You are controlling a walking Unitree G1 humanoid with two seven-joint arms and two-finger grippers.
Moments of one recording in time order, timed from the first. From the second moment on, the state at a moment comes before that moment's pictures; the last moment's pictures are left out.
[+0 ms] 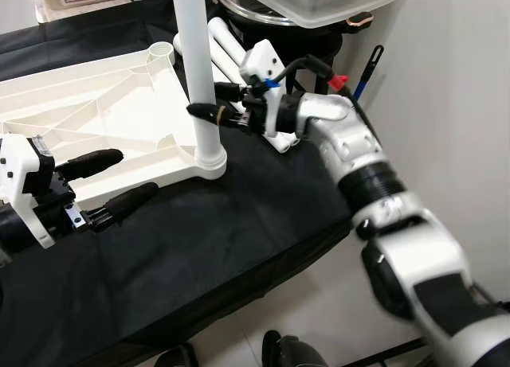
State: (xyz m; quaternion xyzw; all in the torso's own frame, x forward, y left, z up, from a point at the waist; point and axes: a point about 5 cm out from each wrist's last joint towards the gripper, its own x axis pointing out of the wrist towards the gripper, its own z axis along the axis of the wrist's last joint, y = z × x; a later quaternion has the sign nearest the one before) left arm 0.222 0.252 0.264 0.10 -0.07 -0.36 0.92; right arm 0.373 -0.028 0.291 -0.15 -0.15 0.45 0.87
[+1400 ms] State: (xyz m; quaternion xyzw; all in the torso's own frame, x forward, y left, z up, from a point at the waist) left arm 0.222 0.232 0.255 0.08 -0.09 -0.38 0.92; right arm 0.363 -0.025 0.247 -0.02 -0.09 0.43 0.90
